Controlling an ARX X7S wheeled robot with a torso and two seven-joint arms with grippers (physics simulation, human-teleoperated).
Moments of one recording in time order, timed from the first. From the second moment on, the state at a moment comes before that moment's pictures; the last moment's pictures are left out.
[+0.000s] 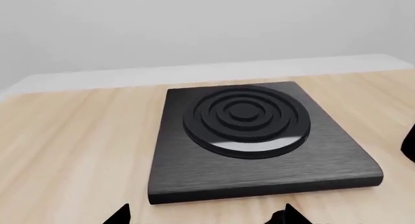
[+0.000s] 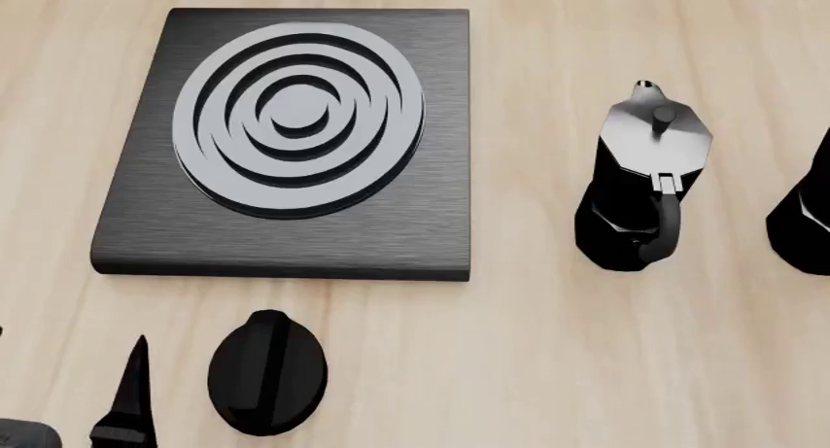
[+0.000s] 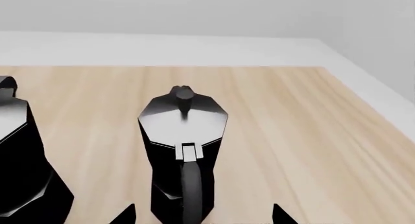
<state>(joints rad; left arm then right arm) -0.07 -0.46 0.21 0.78 -0.48 -0.60 -0.47 0.44 0.78 0.20 0.07 0.63 0.54 -0.07</state>
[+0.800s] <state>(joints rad) -0.08 -0.46 0.20 0.78 -0.51 -0.61 -0.48 0.61 0.72 0.06 0.30 0.53 0.46 -0.13</state>
